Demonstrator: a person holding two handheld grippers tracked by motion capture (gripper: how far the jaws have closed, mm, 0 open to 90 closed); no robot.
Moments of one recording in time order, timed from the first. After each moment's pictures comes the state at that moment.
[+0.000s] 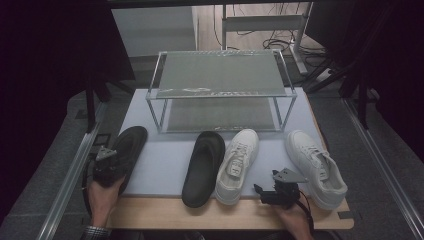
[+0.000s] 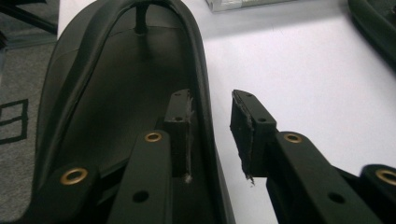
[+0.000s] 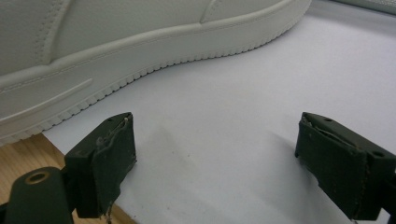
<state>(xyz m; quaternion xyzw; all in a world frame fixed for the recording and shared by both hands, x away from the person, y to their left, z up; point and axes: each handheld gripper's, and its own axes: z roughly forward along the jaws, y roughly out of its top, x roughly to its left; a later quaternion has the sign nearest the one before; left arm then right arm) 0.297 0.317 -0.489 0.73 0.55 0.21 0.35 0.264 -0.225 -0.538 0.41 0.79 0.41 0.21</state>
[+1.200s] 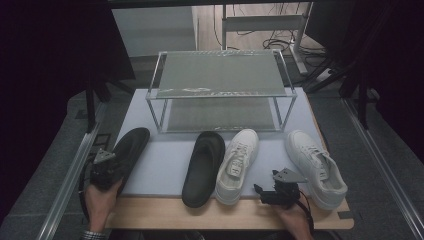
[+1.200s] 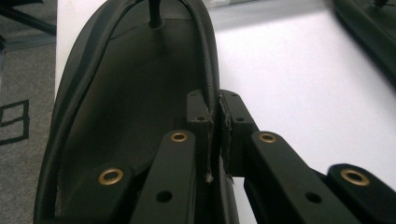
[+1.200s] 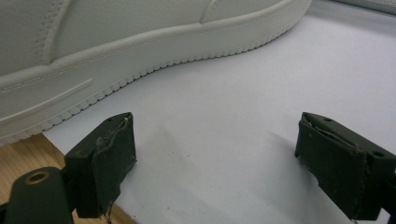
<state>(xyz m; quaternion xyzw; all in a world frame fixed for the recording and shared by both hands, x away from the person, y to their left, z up) 0.277 0.315 -0.477 0.74 0.54 0.21 0.35 0.264 -0.225 -0.538 0.41 0.79 0.41 0.21</state>
